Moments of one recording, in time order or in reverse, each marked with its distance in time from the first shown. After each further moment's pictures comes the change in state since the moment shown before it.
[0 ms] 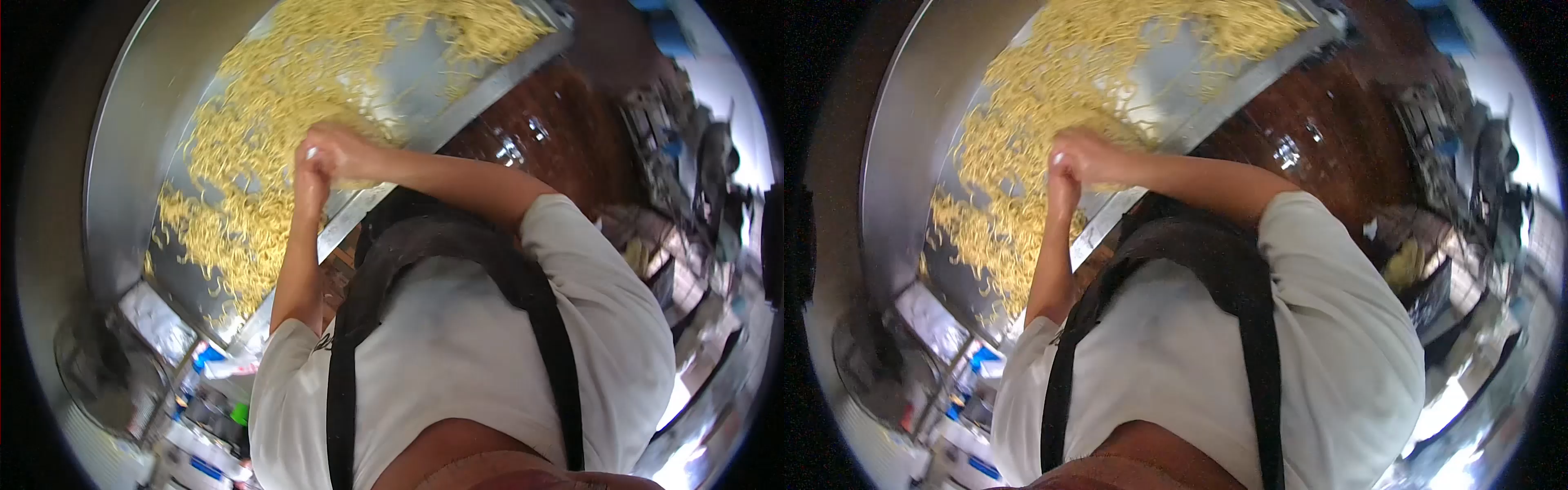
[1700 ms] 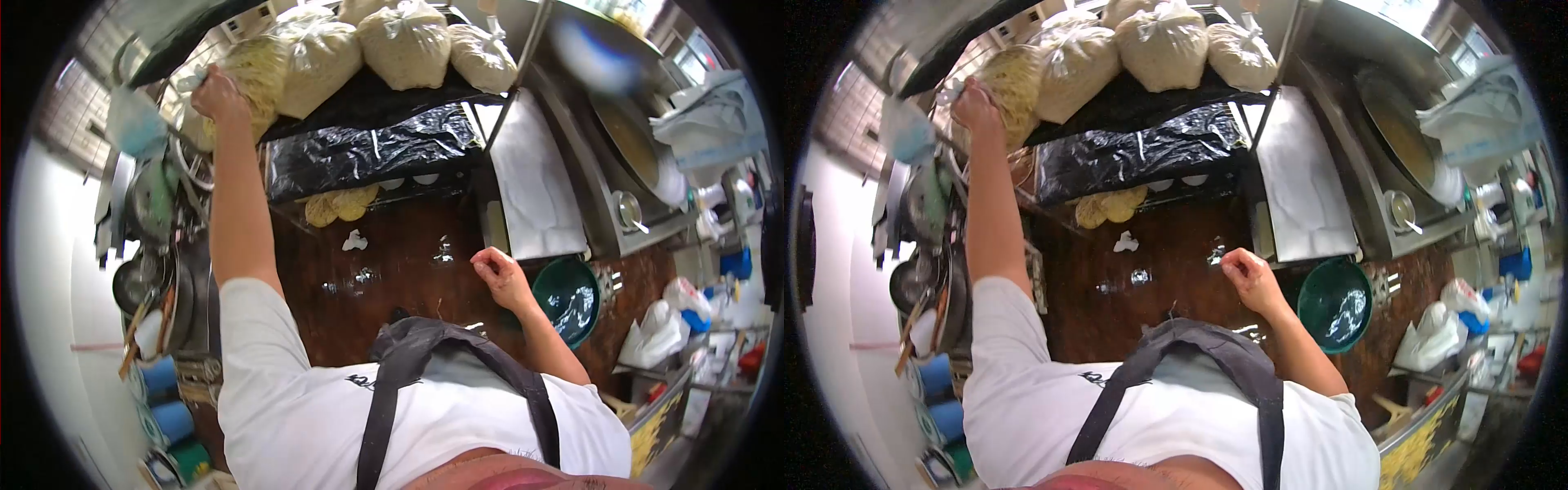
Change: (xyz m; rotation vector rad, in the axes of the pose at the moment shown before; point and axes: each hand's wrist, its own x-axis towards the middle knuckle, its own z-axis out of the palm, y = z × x) left_hand -0.608 1.111 1.106 -0.933 -1.703 0.593; right_hand -0.797 -0.378 -0.482 0.613 -2.760 -1.191
